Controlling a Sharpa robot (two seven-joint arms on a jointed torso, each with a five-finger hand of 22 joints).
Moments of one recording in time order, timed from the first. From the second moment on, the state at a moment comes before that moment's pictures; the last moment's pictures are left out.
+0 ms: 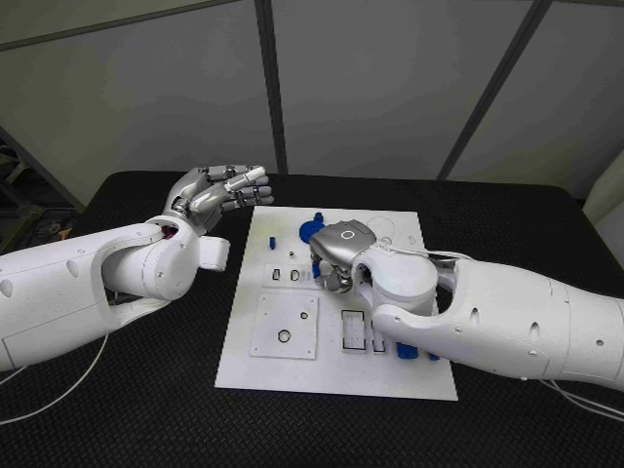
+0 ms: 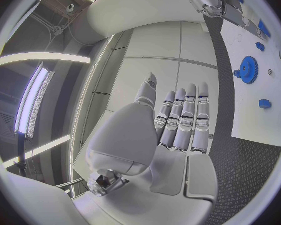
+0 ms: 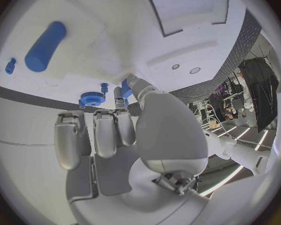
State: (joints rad) left arm 1.25 -0.94 -0.04 1.57 0.10 -0.37 0.48; left_hand 1.45 0.08 -0.25 -0.07 0.20 0.93 0.22 0.09 0.09 0.97 0.17 0.19 0.06 1.05 0.13 0.12 0.08 0.19 0.84 0.24 0.40 0.16; right arm 1.20 -0.49 -0.04 1.56 -1.93 -0.10 -0.56; right_hand 1.30 -0.13 0.34 0.08 0.17 1.10 0.08 0.07 0.18 1.46 0.01 1.41 1.31 1.47 -0.06 1.47 1.31 0.01 1.47 0.06 1.56 1.31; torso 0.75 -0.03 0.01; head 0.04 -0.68
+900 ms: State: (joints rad) left arm 1.25 -0.94 -0.04 1.57 0.10 -0.37 0.48; left_hand 1.45 0.08 -0.25 -0.07 0.20 0.93 0.22 0.09 0.09 0.97 0.17 0.19 0.06 1.05 0.13 0.12 0.08 0.19 0.84 0.24 0.40 0.16; right arm 1.20 -0.49 -0.04 1.55 -1.93 -0.09 -0.57; right_hand 1.28 -0.14 0.34 0.08 0.17 1.07 0.10 0.06 0.17 1.46 0.01 1.39 1.31 1.47 -0.06 1.46 1.31 0.01 1.47 0.05 1.56 1.31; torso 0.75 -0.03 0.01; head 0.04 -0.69
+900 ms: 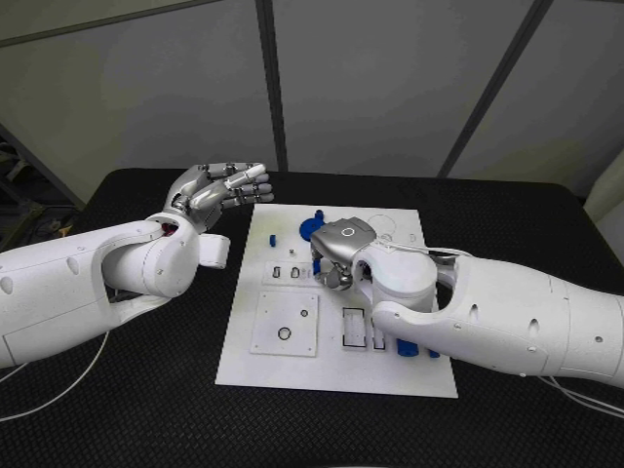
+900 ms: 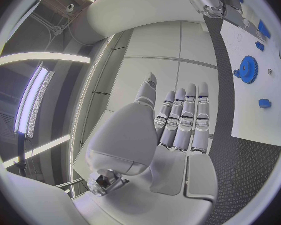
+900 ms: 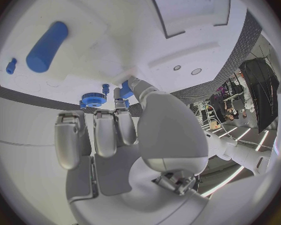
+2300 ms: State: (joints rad) left arm 1.25 -0.94 -0.04 1.57 0.10 -0.37 0.47; left_hand 1.45 0.08 -0.25 -0.08 0.20 0.93 0.22 0.09 0.08 0.97 0.17 0.19 0.06 1.06 0.14 0.12 0.08 0.19 0.84 0.24 0.40 0.16; right arm 1.20 -0.49 -0.04 1.55 -1.92 -0.09 -0.57; right_hand 1.26 -0.16 0.32 0.10 0.15 1.02 0.11 0.06 0.17 1.46 0.01 1.37 1.31 1.47 -0.06 1.45 1.30 0.01 1.47 0.05 1.56 1.31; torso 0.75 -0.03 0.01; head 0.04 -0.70
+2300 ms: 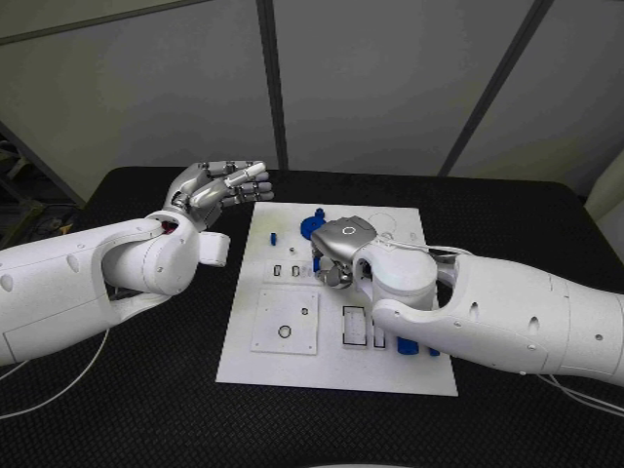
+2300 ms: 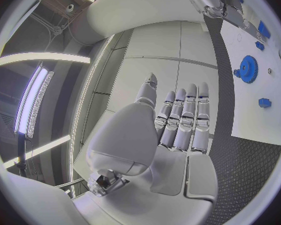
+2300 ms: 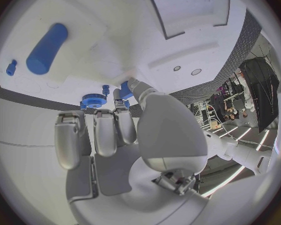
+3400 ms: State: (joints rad) left arm 1.25 -0.94 -0.04 1.57 0.10 -0.37 0.47; left_hand 1.45 0.08 -0.25 -0.08 0.20 0.93 0.22 0.09 0.08 0.97 0.17 0.18 0.06 1.06 0.14 0.12 0.08 0.19 0.84 0.24 0.40 0.16; right arm 1.20 -0.49 -0.04 1.54 -1.90 -0.08 -0.57; right_hand 1.25 -0.17 0.32 0.10 0.15 1.01 0.10 0.06 0.17 1.47 0.02 1.37 1.31 1.47 -0.06 1.45 1.29 0.01 1.47 0.05 1.56 1.31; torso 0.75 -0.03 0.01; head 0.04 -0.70
